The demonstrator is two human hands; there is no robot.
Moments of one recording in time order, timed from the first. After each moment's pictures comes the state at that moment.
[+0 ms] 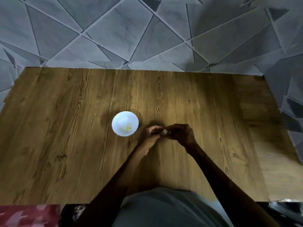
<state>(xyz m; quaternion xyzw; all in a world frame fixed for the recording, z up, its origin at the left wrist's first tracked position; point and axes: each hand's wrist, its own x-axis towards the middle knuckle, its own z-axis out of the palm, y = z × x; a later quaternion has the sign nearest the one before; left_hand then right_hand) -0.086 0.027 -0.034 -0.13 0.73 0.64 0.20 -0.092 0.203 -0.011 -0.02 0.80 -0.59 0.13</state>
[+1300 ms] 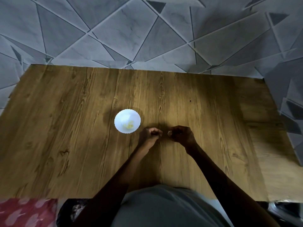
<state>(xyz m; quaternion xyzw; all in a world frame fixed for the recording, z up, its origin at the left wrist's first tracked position) -0.073 0.024 -0.028 -0.15 0.78 0.58 0.17 -0.082 0.202 -0.023 0.09 0.79 -0.59 0.16</state>
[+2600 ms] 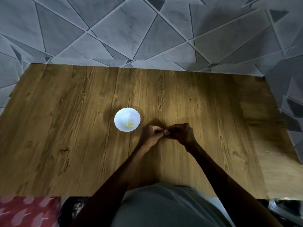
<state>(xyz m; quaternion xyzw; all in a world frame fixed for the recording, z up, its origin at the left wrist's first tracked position) -0.075 0.028 -0.016 -0.08 0.83 0.52 0.17 -0.081 0.200 -0.013 -0.01 0.80 -0.59 0.14</state>
